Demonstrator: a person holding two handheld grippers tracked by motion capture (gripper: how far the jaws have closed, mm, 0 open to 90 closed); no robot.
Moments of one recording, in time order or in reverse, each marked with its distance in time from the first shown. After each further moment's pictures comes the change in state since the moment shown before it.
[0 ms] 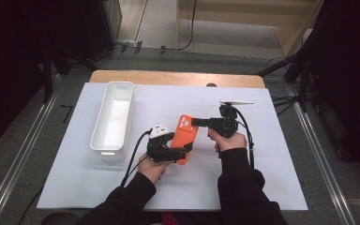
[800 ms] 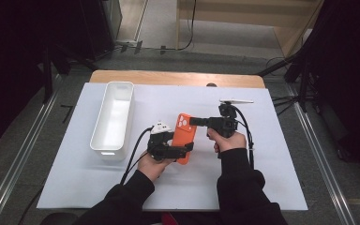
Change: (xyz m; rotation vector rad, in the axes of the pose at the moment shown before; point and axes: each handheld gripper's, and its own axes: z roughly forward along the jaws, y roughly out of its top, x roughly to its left) left arm 0.002 0.008 0.002 0.052 -0.036 0.004; right arm 0.012 0.000 -0.004 0.003 0.050 -0.018
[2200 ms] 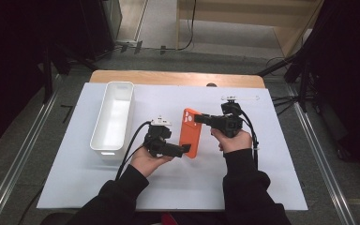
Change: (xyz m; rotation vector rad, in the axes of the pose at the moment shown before) left arm 0.003 0.023 -0.015 0.171 -0.027 0.032; right arm 0.020 0.000 -0.018 -0.082 -0.141 -0.237
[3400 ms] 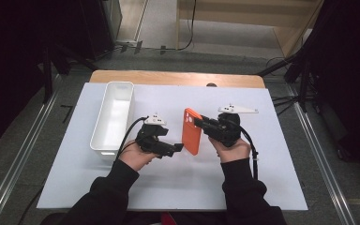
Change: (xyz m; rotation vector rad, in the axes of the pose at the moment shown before) left arm 0.010 0.002 -0.018 0.004 -0.007 0.173; right arm 0.019 -0.027 -0.002 -0.141 -0.112 -0.208
